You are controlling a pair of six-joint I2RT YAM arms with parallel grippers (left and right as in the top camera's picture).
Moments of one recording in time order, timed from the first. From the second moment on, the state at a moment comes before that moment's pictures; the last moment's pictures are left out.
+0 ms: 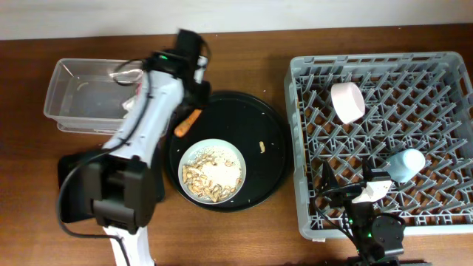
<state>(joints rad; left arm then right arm) -0.31 2.06 1.83 -1.05 -0.10 -0.07 0.09 0.01 0.01 -0.08 -0.01 0.18</state>
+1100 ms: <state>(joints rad) -0.28 2.08 1.42 -0.63 -0.08 -0.06 0.09 0.01 0.01 -0.08 -0.01 0.18</state>
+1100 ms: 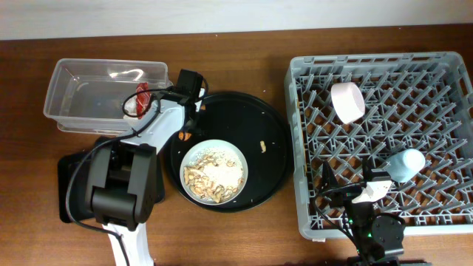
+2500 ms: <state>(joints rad) 0.21 1.40 1.24 -1.20 -0.06 -0.47 0.08 0.01 0.01 -0.08 -0.01 0.18</state>
